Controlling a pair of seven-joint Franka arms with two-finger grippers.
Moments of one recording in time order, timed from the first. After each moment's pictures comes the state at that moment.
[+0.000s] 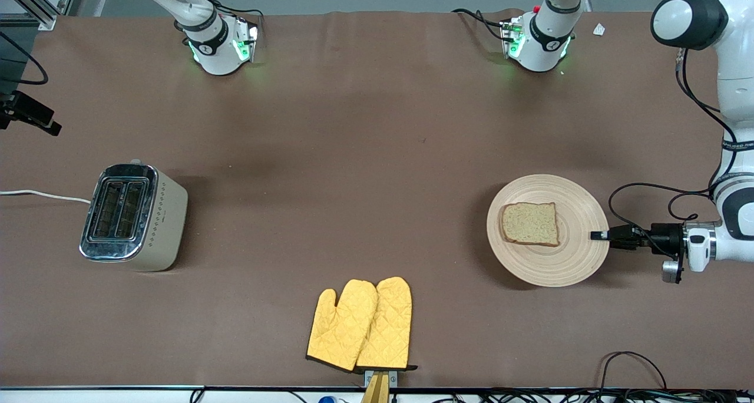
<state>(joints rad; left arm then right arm) 0.50 0.97 -0.20 -1.25 -0.66 1.58 0.76 -0.02 -0.06 -0.09 -1.61 -0.02 1.55 0.03</state>
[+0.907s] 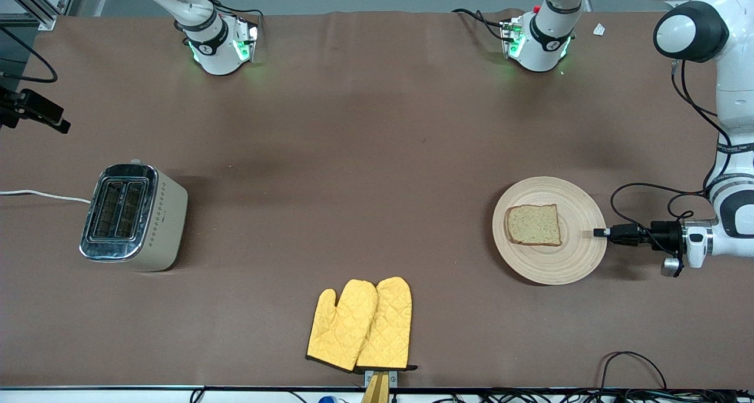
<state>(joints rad) 0.53 1.04 -0.20 -1.21 -0.66 1.57 0.77 0.00 -0.06 -0.08 -1.61 -0.02 1.53 0.03</state>
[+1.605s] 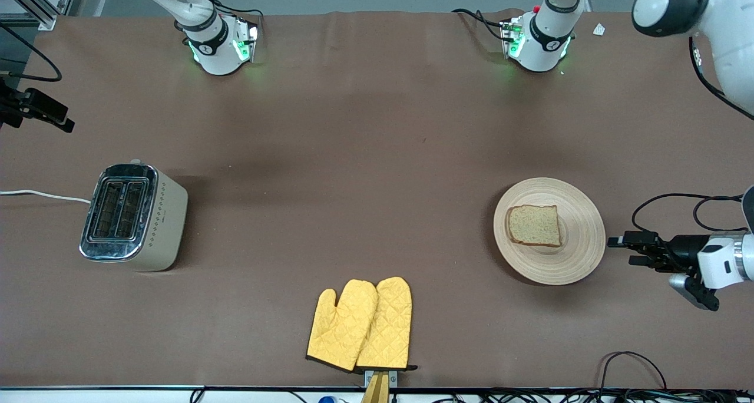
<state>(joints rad) 0.23 0.80 -0.22 -0.98 -0.22 1.56 0.53 0.00 -0.06 -0.08 -1.61 -0.02 1.53 0.03</state>
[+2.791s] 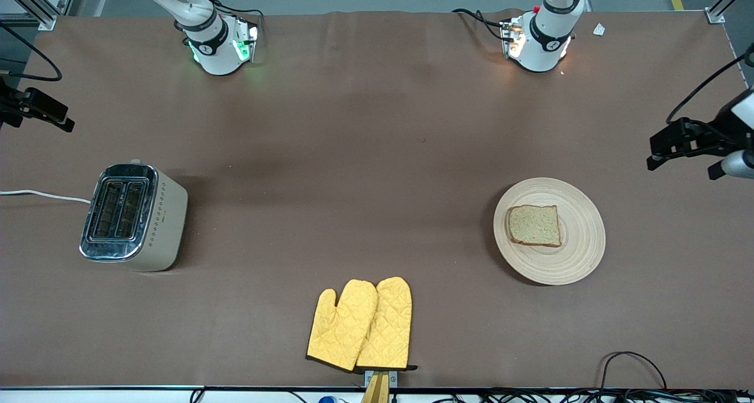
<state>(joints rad) 0.08 0.16 -0.21 -1.32 0.03 1.59 0.05 0.00 -0.06 -0.08 -1.60 -0.02 1.52 0.03</state>
